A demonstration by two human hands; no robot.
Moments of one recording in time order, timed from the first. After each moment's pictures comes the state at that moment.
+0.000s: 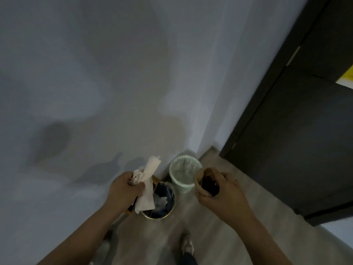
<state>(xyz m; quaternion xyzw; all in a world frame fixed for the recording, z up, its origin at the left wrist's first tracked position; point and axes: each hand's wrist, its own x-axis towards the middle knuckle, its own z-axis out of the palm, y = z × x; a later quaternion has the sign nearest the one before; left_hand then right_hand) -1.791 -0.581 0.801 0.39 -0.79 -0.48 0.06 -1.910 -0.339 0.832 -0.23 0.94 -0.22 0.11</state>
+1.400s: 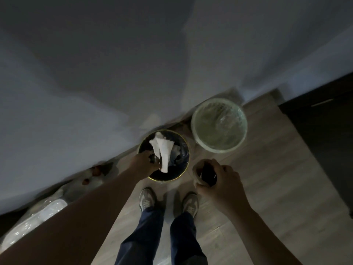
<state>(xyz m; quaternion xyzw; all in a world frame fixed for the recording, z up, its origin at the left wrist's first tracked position) -1.984 -0.646 0.411 0.52 -0.70 -0.43 -0.25 -2.114 -0.441 0.457 -0.27 0.89 -0.10 0.36</state>
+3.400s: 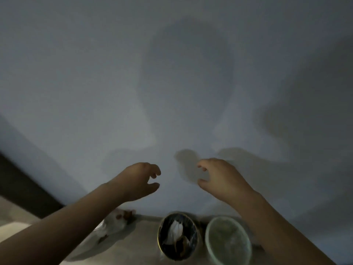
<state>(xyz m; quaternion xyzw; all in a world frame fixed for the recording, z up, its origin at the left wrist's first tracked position) -1.870 -0.602 0.858 0.49 -0.84 -0.22 -0.03 -2.098 -0.544 0.890 -0.71 0.68 -0.04 0.18</state>
